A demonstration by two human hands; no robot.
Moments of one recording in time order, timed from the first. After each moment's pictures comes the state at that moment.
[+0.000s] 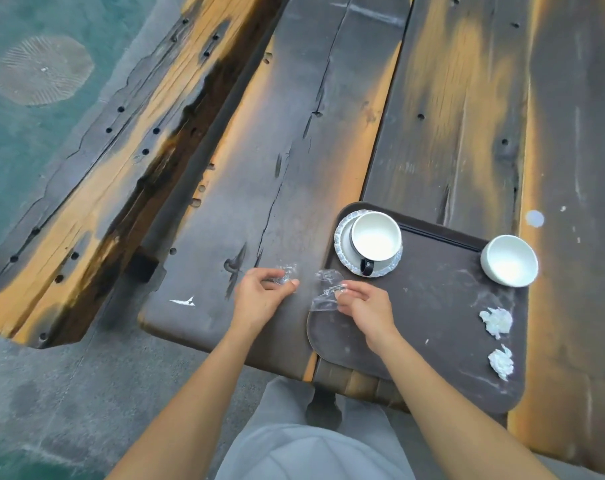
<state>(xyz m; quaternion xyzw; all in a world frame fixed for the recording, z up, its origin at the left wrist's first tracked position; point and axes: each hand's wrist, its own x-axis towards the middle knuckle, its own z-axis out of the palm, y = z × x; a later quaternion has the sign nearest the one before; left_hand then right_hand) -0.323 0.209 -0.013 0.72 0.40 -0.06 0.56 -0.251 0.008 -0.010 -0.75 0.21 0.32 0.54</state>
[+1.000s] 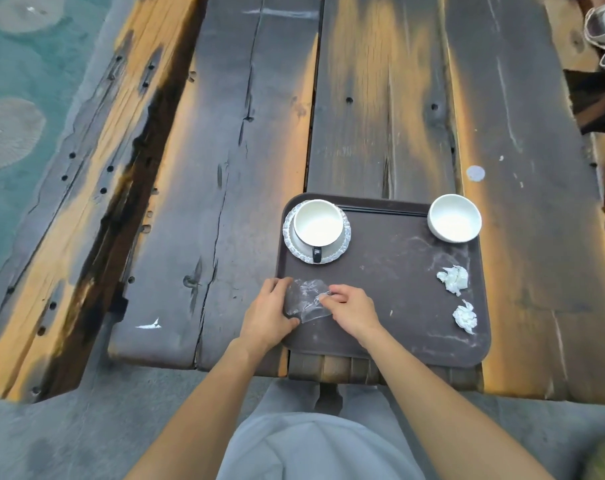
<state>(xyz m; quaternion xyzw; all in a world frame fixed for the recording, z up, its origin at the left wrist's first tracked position) -0.311 0.125 -0.017 0.92 0.11 -0.22 0.32 -0.261 -0.060 -0.020 -0.81 0.16 0.34 0.44</state>
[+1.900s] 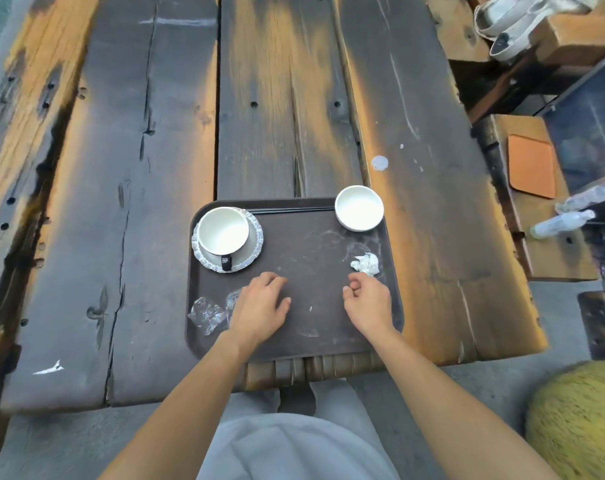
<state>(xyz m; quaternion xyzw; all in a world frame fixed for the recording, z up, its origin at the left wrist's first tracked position) -0.261 -0.007 -0.007 0.96 -0.04 -0.17 0.24 -0.245 -0.228 0.002 -0.93 0.18 0.16 0.29</state>
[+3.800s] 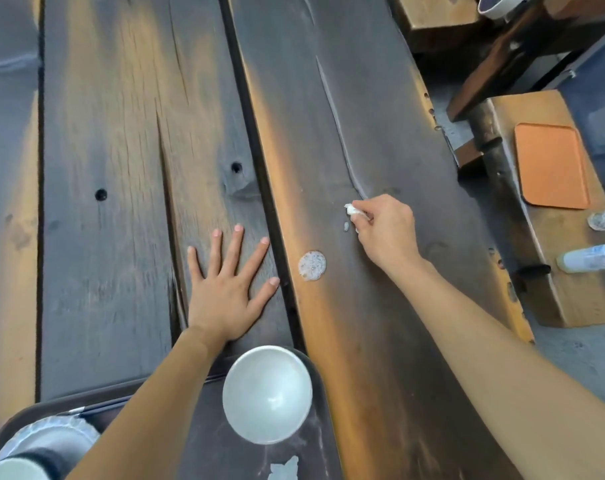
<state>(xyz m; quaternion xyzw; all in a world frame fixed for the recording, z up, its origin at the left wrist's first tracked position) 0.096 -0.152 -0.100 0.99 -0.10 -0.13 0.03 0.167 -0.429 -0.070 -0.96 0.08 0.03 0.28</state>
